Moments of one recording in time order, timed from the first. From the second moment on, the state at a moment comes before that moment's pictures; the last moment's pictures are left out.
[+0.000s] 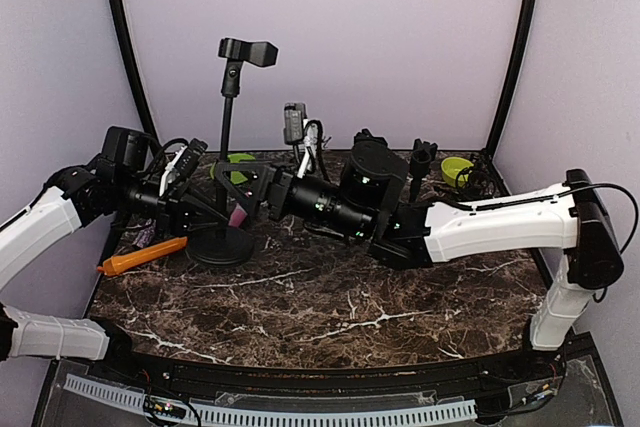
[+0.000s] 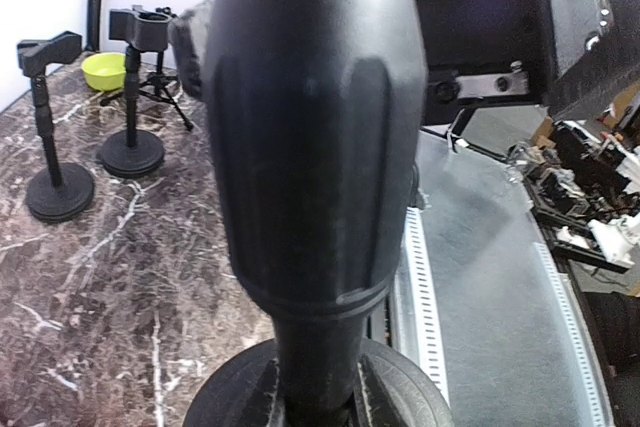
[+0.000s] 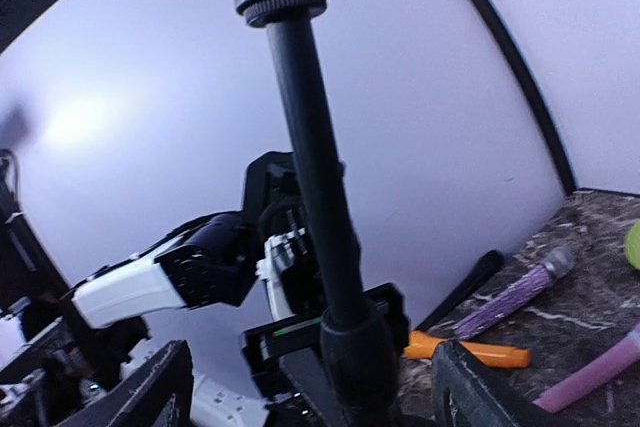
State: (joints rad) left arm -0.40 1.05 0.96 -0.59 1.11 0.29; right arm 1.22 1.75 1.29 0.70 -0.09 0.61
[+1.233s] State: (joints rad) left arm -0.40 1.05 0.97 -0.60 1.05 0.31; right arm 1.27 1.84 1.45 0.50 0.11 0.39
